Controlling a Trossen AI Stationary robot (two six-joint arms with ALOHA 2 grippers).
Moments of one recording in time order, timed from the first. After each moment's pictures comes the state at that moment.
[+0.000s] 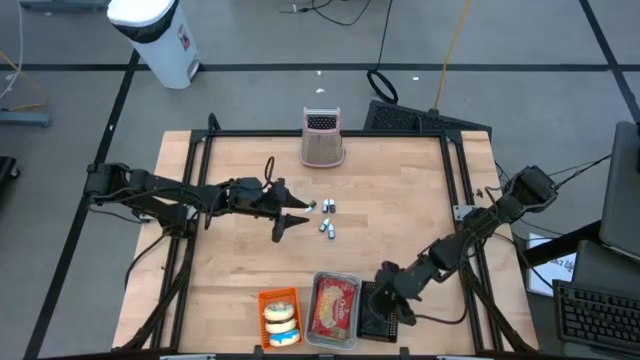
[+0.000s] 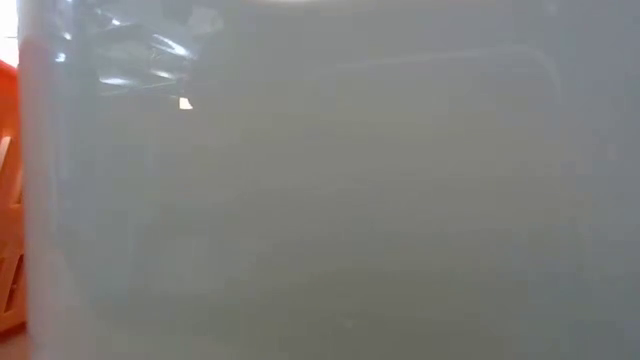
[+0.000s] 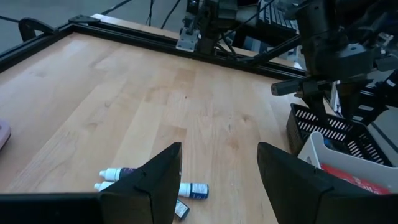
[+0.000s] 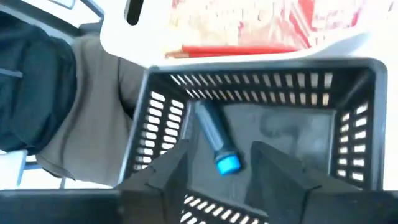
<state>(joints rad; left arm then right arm) 0.05 1.31 0.56 0.48 0.10 -0.20 0.62 1.50 0.71 0.06 -0.08 0.74</state>
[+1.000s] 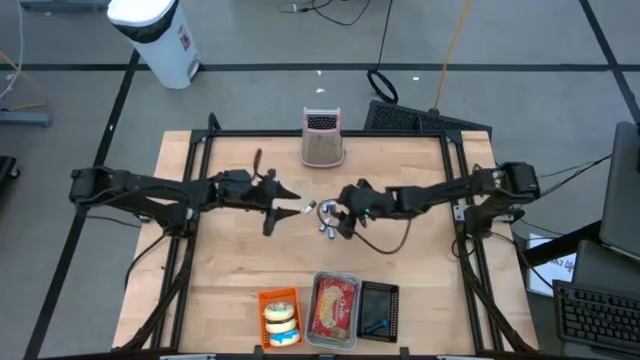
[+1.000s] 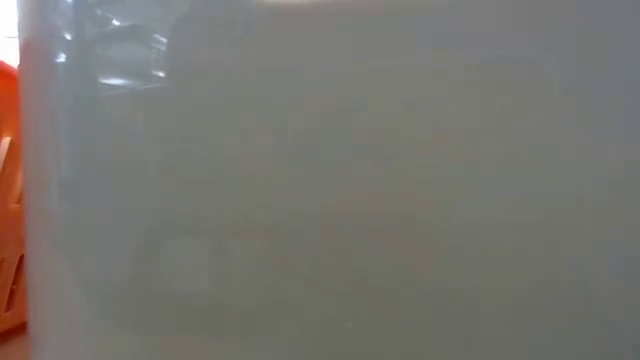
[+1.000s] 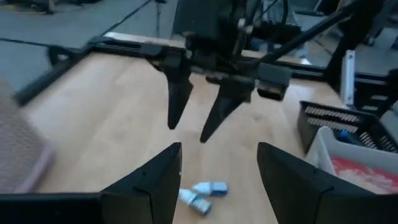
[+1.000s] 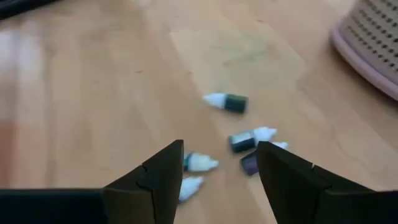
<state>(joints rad) 0.09 1.17 0.55 0.34 0.11 -0.08 0.00 1.59 0.89 0.04 0.21 0.37</state>
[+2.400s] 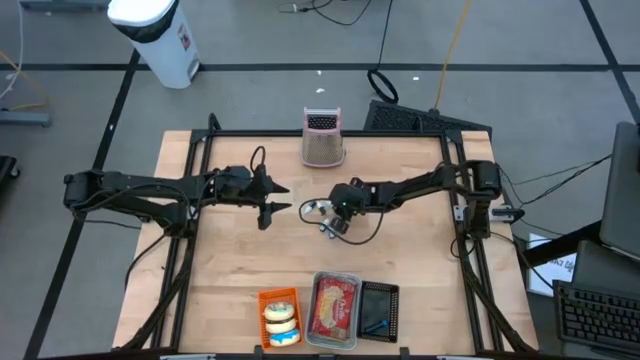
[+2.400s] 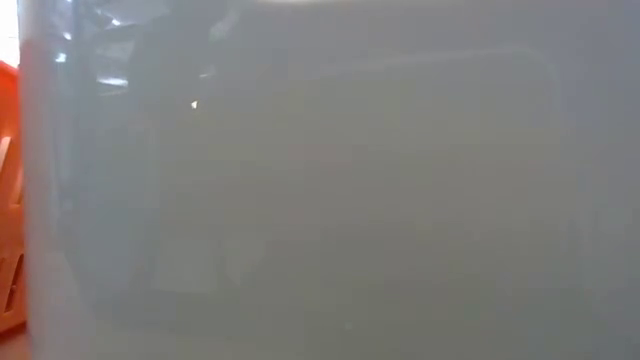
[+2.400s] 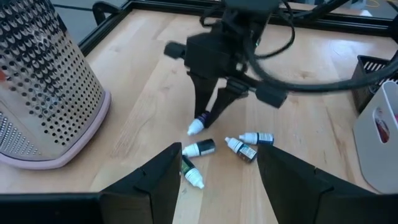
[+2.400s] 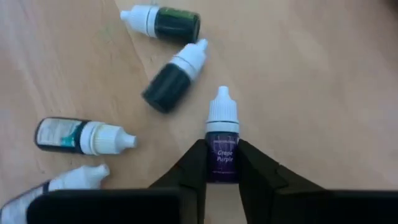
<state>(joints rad) 0.16 1.08 0.56 0.07 0.02 -0.03 -0.11 1.87 1.02 -0.08 0.16 0.28</state>
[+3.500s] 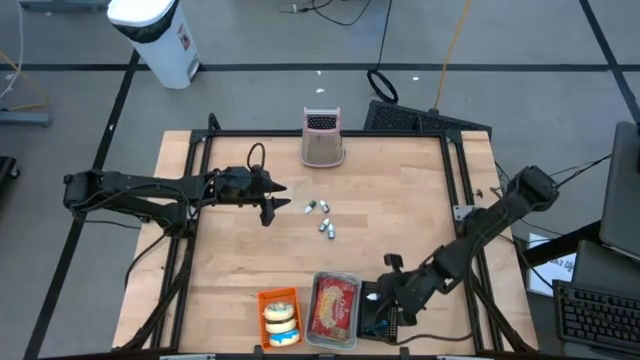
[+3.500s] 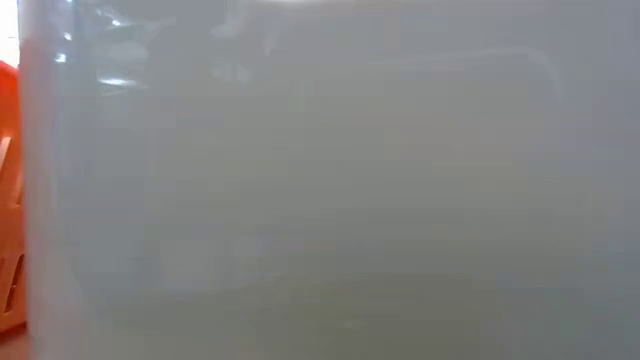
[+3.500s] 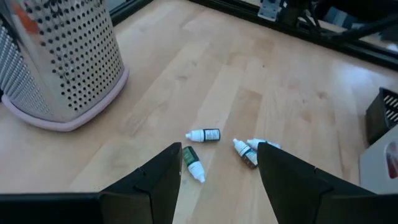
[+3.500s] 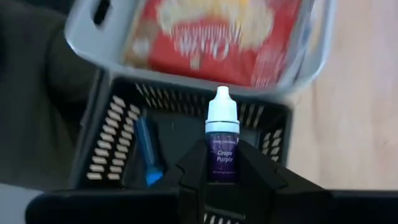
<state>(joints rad) 0.16 1.08 0.56 0.05 -0.05 -0.24 0.69 1.49 0.93 -0.35 0.18 0.58</state>
